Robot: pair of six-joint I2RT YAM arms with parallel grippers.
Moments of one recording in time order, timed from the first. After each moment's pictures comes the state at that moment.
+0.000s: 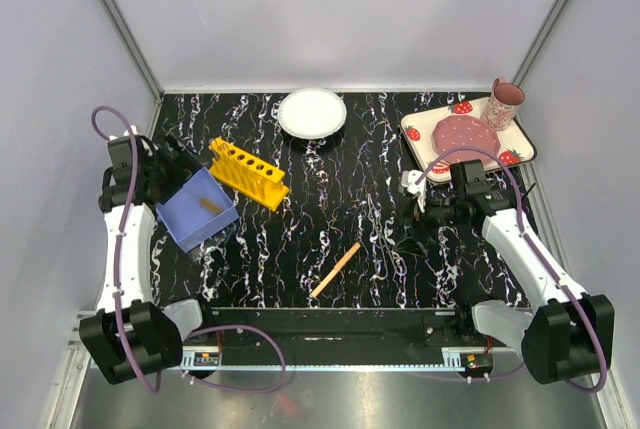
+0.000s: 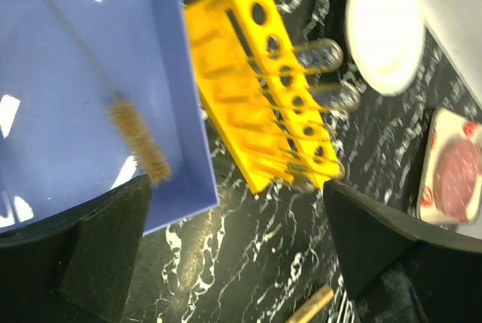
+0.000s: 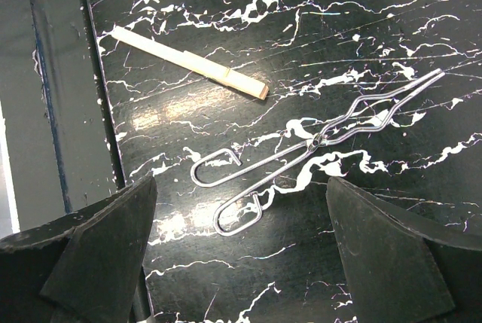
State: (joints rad) left arm 0.28 1.11 1.00 -0.60 0.23 -0.57; right arm 0.18 1.11 0.80 -0.76 -0.91 -0.80
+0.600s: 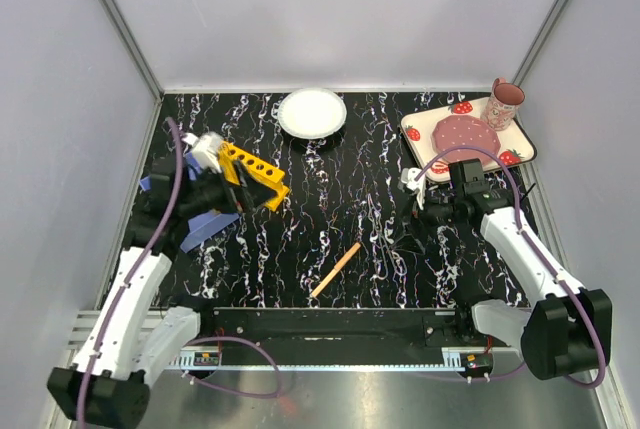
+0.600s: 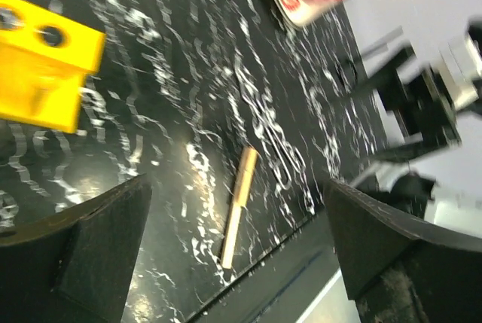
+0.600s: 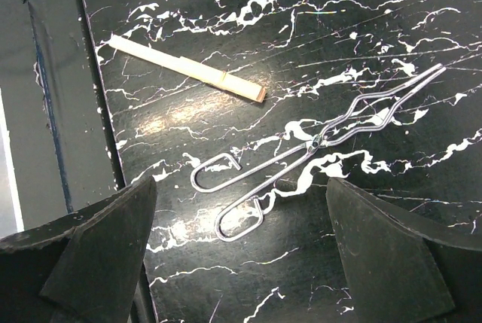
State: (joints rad) left arm -0.07 0.82 0.85 -0.49 0.62 -0.48; right arm 0.18 1.12 0.79 -0.72 -0.91 -0.75
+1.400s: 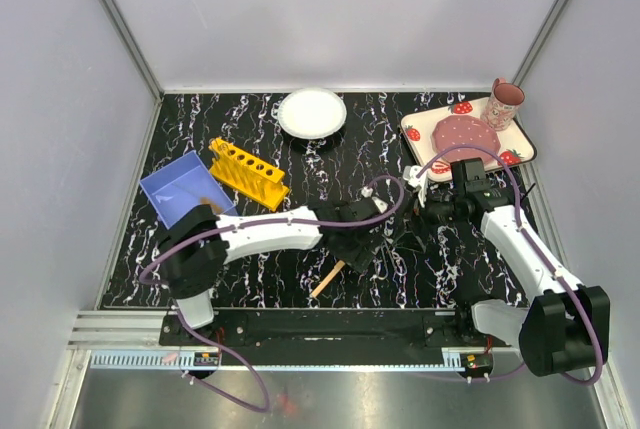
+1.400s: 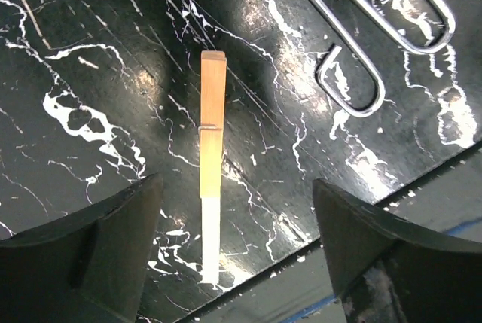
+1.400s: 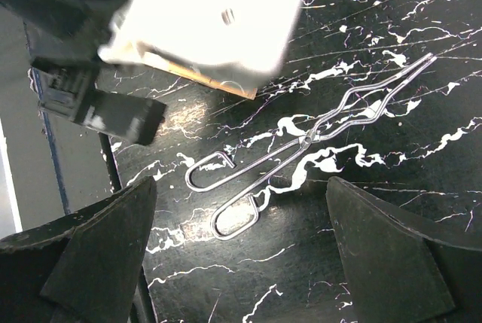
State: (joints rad) left arm -1.13 1.73 1.24 -0.64 -0.09 -0.48; right arm 0.16 1.15 0.79 -0.71 -0.91 -0.73
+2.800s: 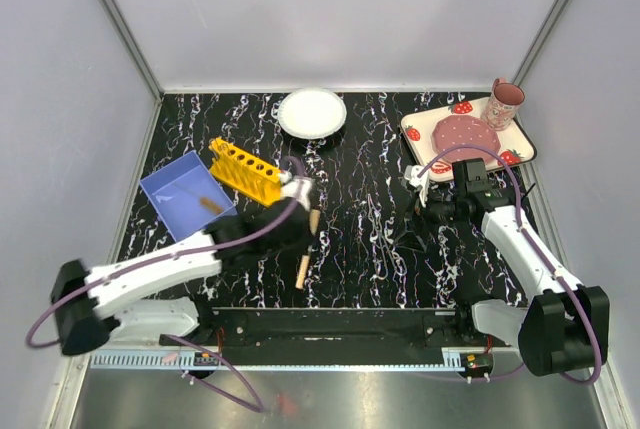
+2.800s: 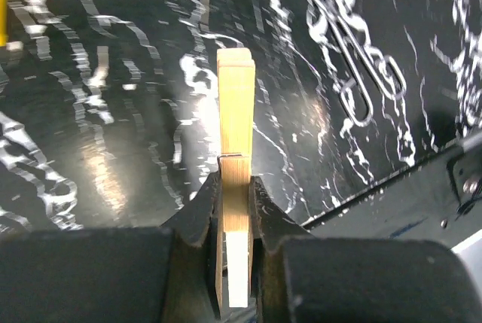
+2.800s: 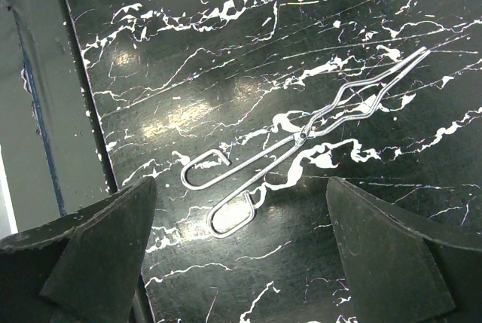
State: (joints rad) left arm -1.09 1.19 0.91 -0.57 -0.26 -0.65; right arm 0.15 1.15 0.78 -0.70 -0.90 -0.73
